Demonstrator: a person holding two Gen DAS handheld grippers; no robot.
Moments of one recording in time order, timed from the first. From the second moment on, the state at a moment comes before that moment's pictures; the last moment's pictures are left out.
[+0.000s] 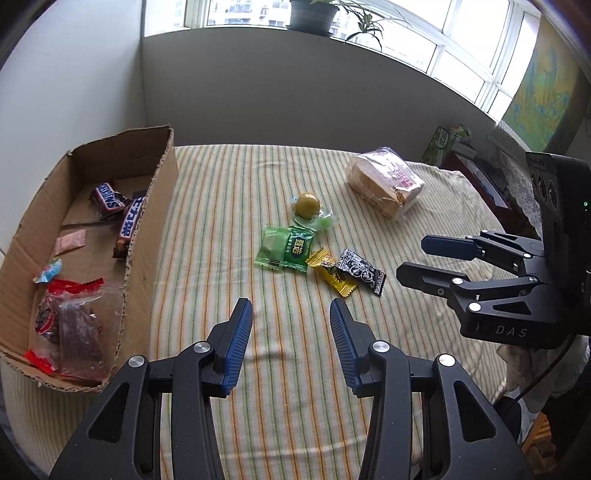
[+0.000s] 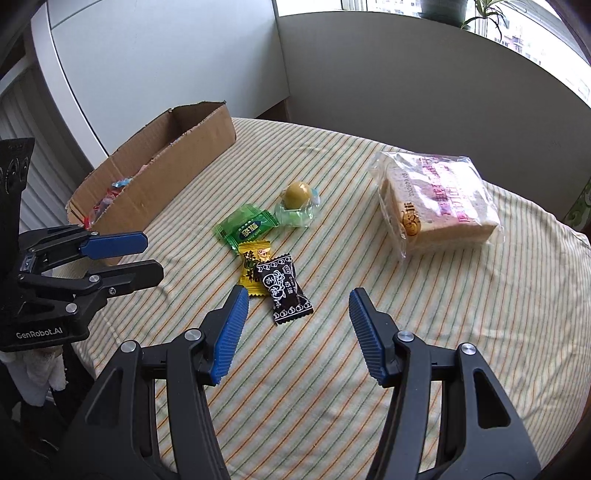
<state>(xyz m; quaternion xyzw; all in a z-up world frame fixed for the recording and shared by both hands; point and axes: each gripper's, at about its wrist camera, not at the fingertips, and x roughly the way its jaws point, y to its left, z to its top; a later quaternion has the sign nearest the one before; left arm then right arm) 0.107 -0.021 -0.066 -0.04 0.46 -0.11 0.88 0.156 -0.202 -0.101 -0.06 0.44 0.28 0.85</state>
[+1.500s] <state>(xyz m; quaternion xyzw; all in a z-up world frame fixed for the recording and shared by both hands) 0.167 -0.099 -0.110 0.07 0.48 -0.11 0.87 0.188 -0.229 -0.135 -0.08 0.45 0.27 0.85</state>
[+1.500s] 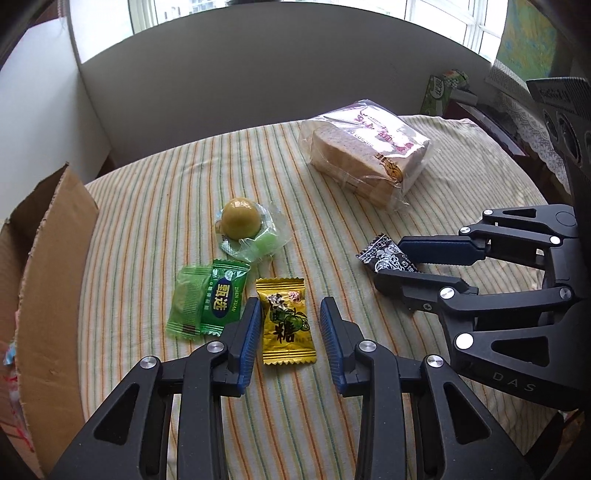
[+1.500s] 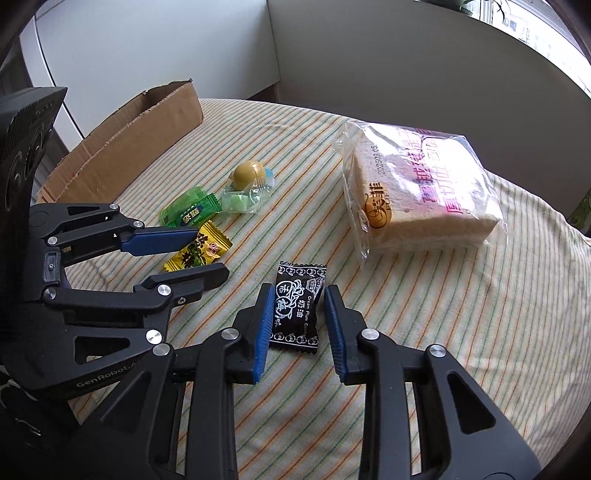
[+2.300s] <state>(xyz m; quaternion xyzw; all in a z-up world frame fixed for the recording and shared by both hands) 0.132 -0.071 -0.070 0.03 0.44 -0.11 0.89 0.153 -0.216 -0.089 -0.08 0.42 0.25 0.87</state>
